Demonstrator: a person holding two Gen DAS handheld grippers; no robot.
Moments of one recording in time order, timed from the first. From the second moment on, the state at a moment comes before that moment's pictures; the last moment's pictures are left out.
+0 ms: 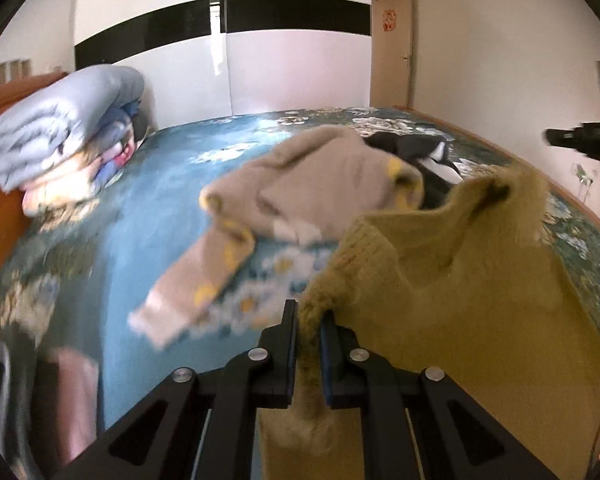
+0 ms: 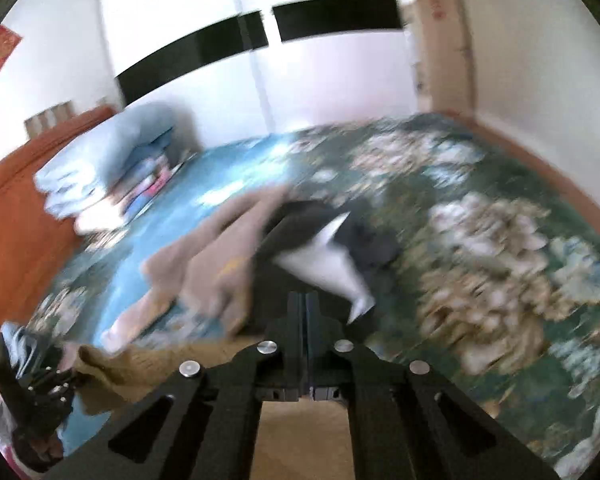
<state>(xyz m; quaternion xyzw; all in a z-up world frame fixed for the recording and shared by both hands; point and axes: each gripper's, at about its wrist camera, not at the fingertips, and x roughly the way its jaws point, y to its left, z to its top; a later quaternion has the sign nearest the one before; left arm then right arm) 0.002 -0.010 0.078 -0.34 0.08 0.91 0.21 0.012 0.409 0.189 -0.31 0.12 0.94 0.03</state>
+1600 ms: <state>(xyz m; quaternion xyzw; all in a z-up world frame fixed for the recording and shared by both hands) -0.118 -0.010 -0.029 -0.51 0.05 0.84 0.21 -0.067 0.327 0.035 -0.49 -0.22 0.85 -0.05</state>
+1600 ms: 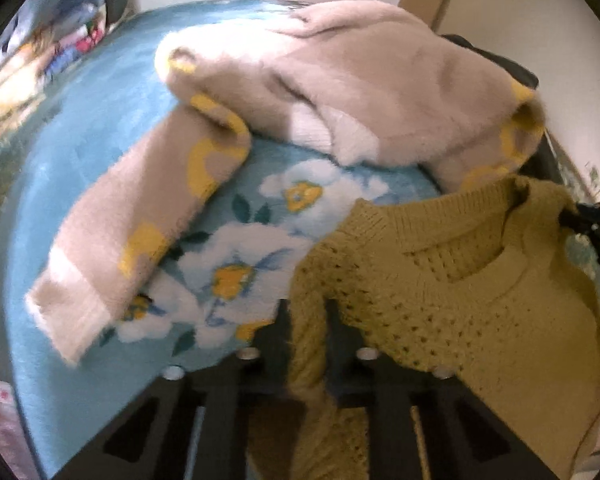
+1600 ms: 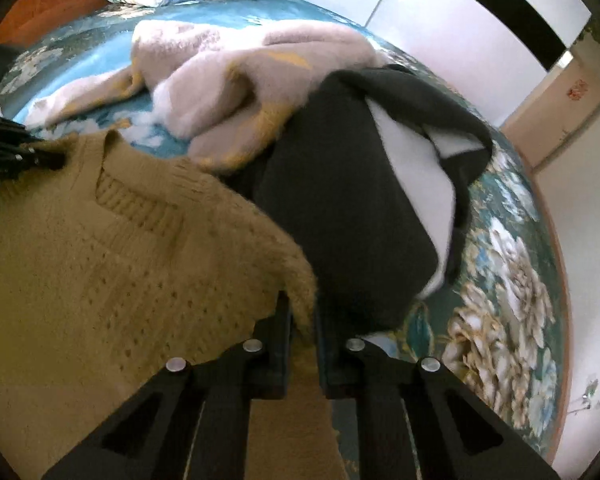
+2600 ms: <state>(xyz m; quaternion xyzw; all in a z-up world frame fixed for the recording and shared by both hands) 0.082 0.002 0.100 -0.26 0.10 0.93 0.25 0.132 0.386 0.104 -0.35 -0.08 0.93 0.05</state>
